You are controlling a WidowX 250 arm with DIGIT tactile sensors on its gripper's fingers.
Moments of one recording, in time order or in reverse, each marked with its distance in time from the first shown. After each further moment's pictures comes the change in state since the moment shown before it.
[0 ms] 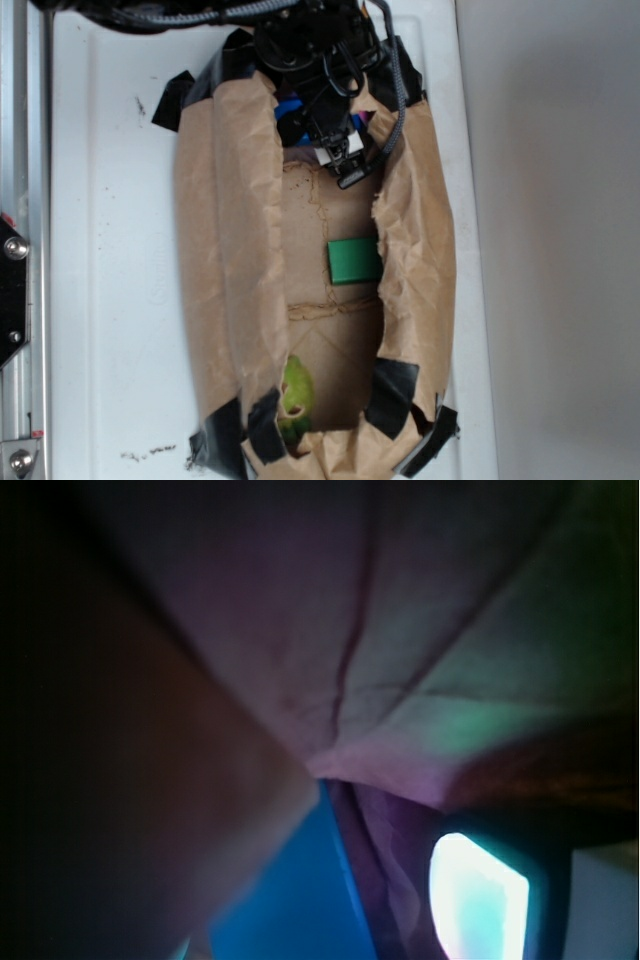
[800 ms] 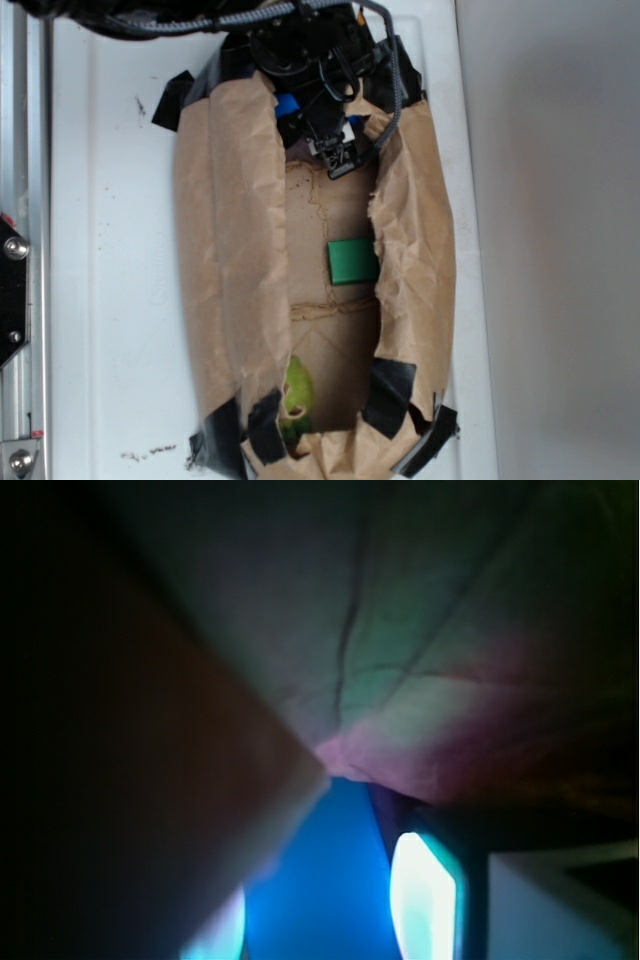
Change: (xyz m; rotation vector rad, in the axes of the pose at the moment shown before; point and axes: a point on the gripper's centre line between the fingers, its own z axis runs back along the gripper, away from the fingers) arm -0.001 0.000 -0.003 0.004 -0.007 -0.016
